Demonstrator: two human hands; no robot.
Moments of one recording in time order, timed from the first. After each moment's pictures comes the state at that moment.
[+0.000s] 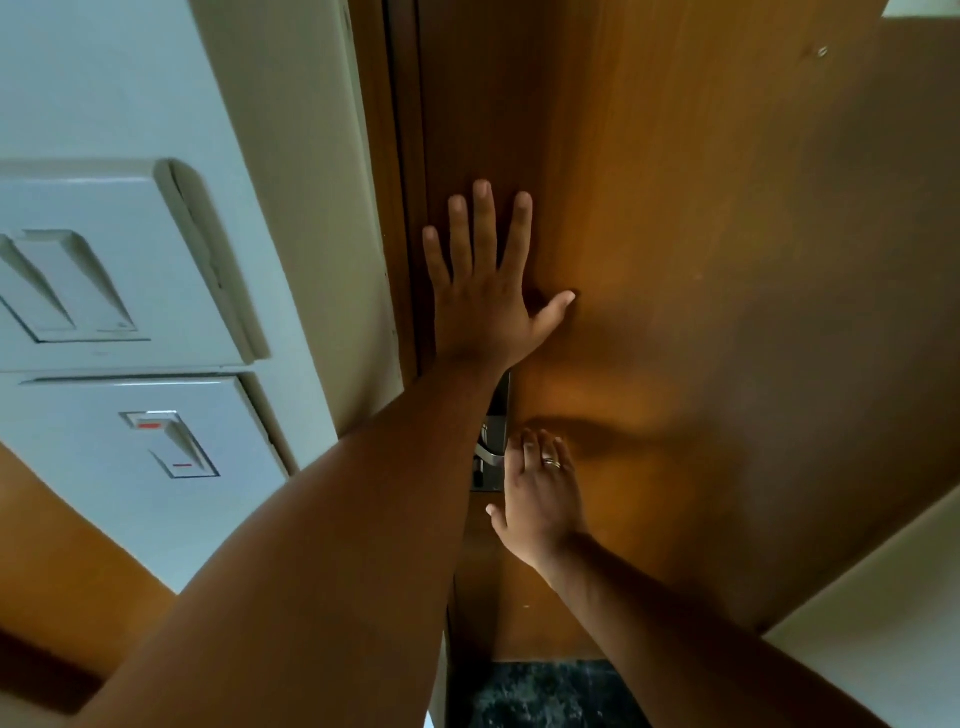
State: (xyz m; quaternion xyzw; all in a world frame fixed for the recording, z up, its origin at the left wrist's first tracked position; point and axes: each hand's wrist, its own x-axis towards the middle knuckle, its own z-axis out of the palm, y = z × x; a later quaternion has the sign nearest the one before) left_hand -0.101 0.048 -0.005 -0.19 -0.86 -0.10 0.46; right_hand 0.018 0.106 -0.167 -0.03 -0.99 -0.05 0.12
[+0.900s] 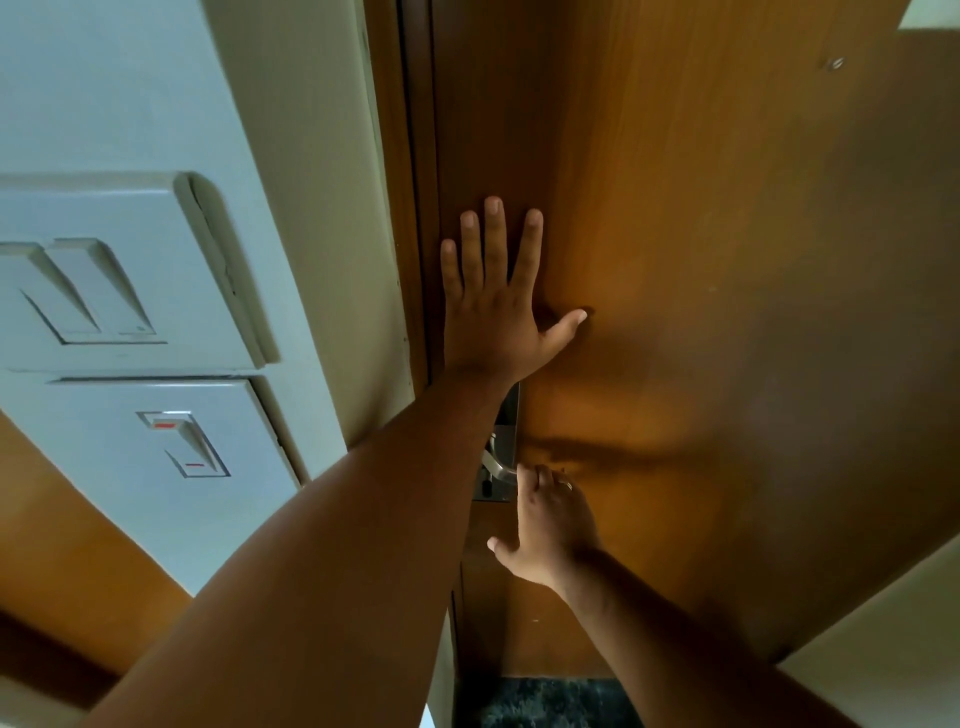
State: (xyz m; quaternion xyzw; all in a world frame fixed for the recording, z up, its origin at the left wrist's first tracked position) left_hand -0.105 0.049 -0.013 -0.20 -0.86 -0.10 0.47; right_hand 0.023 0.111 -0.177 -0.02 -0.99 0.08 0.07
